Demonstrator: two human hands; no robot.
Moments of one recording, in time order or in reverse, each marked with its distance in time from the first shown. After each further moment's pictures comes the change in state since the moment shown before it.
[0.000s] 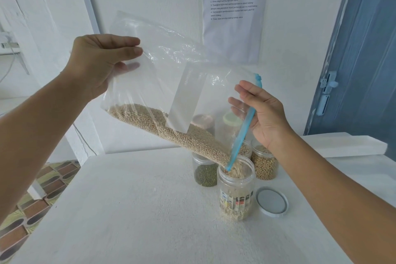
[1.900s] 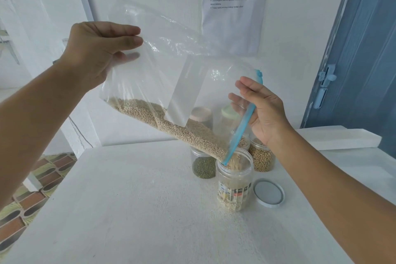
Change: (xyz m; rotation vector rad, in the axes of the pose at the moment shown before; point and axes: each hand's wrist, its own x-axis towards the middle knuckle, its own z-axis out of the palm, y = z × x) left_hand 0.005 -0.005 0.000 -0.021 -0.046 0.014; right_hand -0.008 0.004 -0.001 -0.013 0.030 0.011
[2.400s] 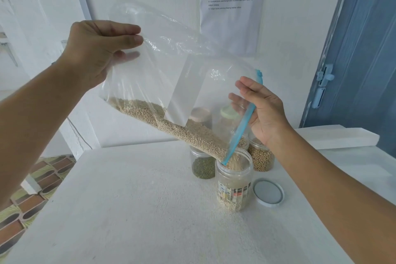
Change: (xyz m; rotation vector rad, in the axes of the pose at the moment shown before) left_hand 0.001 0.002 0.003 -0.001 -0.012 0.013; right_hand -0.001 0.000 -0.001 0.003 0.007 -0.016
